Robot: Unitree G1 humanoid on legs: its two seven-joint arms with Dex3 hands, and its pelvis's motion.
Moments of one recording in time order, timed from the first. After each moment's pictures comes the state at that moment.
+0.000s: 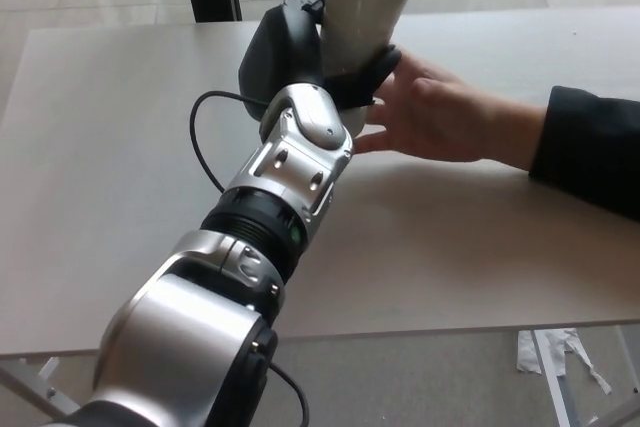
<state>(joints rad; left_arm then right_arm) -1.02 -0.12 -0.14 1.11 0.23 0.13 0.60 0.23 -0.35 -0.40 0.09 0.18 0.19 0.04</state>
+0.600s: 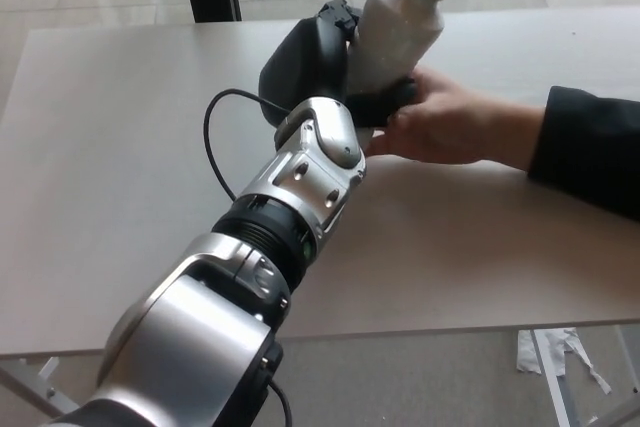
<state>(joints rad) -1.02 -0.12 -0.28 1.15 0.23 0.15 0.56 0.22 -0.33 -0.40 0.06 0.19 0.20 0.04</state>
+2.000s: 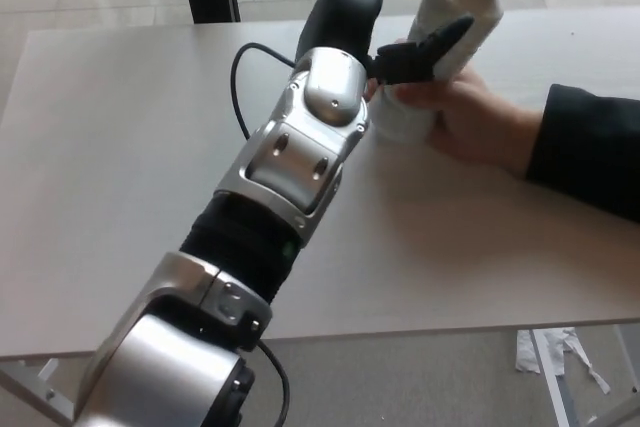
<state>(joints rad) -0.89 -0.04 -0.23 0.56 0.13 0.34 0.21 0.22 -0.33 -0.40 0.07 0.19 0.20 0.04</state>
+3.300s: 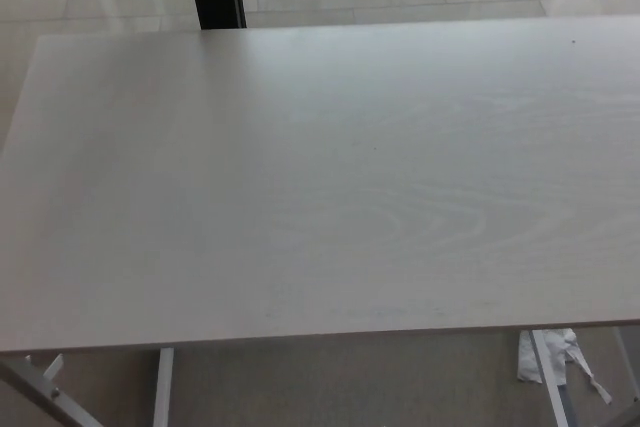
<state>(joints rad) 0.28 0.67 0.87 0.55 -0.13 0.29 -0.12 0.23 -0.41 -0.54 0.24 0.21 0.19 0.06</state>
